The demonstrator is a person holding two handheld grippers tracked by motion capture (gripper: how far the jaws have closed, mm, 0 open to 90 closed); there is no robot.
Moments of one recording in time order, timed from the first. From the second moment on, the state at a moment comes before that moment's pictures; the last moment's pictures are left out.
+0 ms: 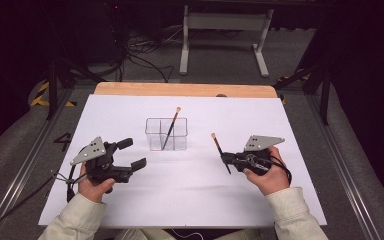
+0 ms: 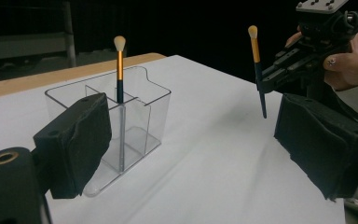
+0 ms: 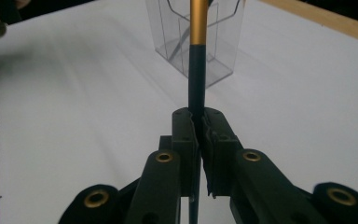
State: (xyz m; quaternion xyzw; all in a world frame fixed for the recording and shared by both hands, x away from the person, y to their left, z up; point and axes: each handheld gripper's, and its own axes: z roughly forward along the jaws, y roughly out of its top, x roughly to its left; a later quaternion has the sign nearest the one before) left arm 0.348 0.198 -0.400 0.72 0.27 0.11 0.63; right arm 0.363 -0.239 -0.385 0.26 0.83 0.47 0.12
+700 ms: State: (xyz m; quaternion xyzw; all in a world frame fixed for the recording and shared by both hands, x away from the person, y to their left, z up) left arm 0.356 0.162 -0.391 0.71 0.23 0.10 0.66; right arm 0.358 -0.214 -0.399 0.21 0.80 0.54 0.13
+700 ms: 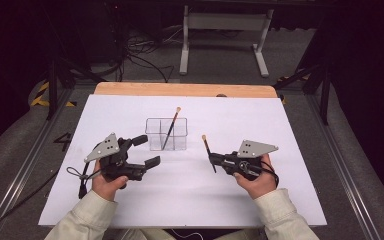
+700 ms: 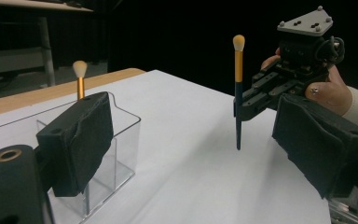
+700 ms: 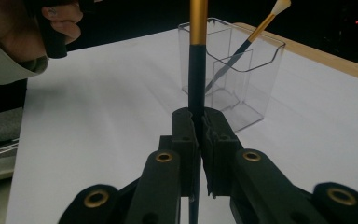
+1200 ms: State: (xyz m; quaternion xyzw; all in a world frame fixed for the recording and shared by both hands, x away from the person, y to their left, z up) left arm 0.357 0.127 -0.386 0.72 0.21 0.08 0.66; right arm 0.354 -0.194 -0.402 0.20 0.79 0.57 0.12
